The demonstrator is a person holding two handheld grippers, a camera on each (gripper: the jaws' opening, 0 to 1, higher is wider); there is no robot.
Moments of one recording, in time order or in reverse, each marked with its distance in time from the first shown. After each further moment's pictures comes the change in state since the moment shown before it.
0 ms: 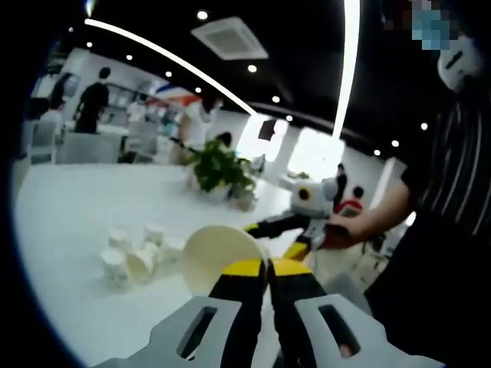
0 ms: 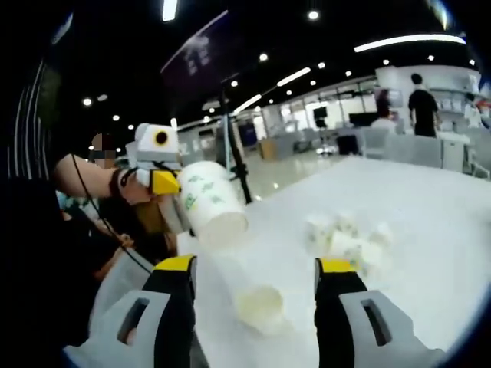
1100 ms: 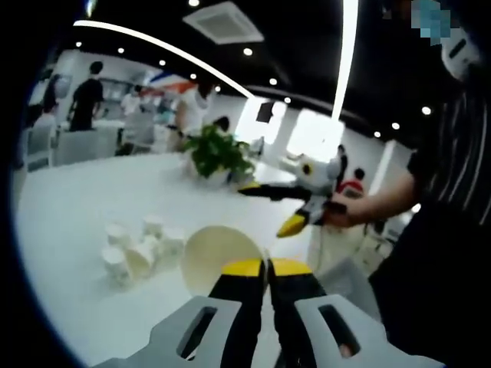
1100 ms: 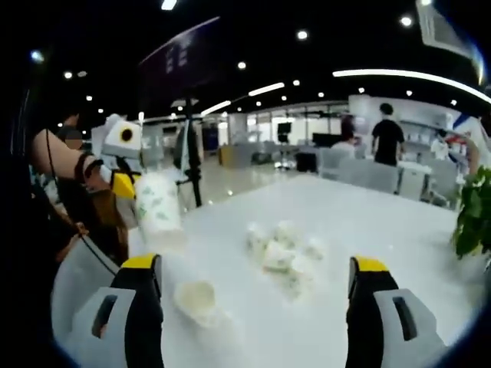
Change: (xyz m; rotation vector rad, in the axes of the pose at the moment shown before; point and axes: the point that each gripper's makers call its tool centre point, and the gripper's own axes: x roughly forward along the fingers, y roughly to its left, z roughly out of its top) left arm 0.005 0.007 -0.005 0.049 0.115 0.008; right arm -0.026 -0.056 0.018 -0.117 -0.036 -0.238
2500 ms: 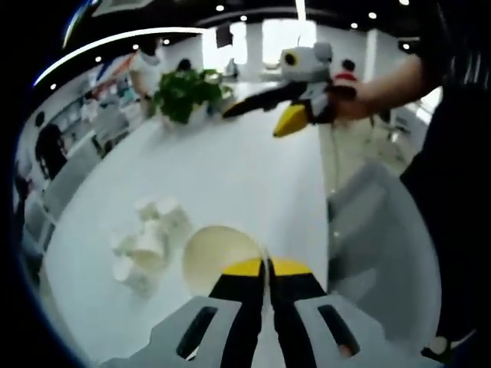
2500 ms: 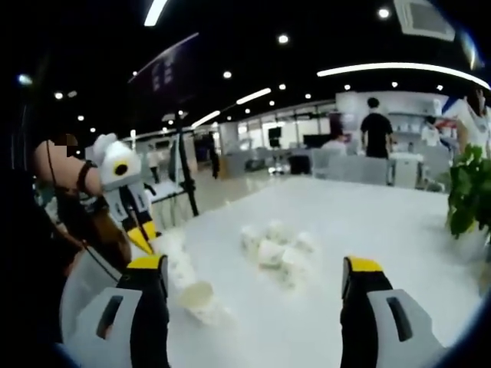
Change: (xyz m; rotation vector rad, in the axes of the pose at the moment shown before) left arm 0.038 0.001 -0.056 0.378 0.509 0.046; right arm -0.038 -0.011 0.010 0.088 -0.050 -0.022
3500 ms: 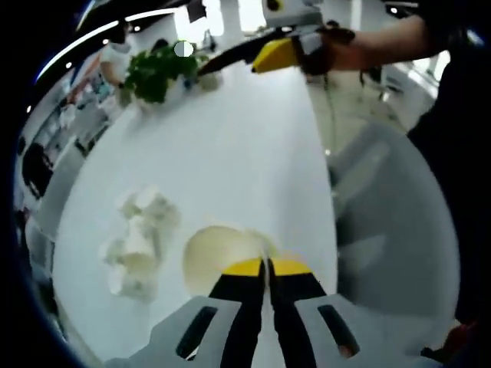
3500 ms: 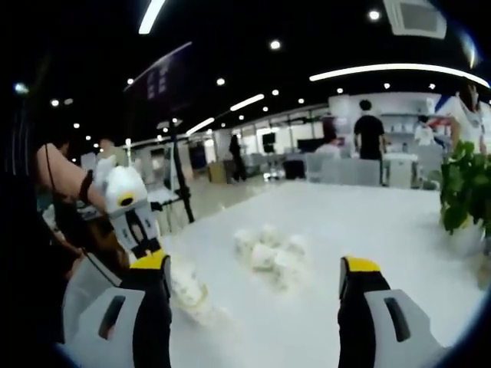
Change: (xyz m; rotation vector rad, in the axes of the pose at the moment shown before) left arm 0.042 -0.009 -0.028 0.114 0.193 -0.038; right arm -0.015 -0.008 -0.006 0.027 -0.033 -0.025
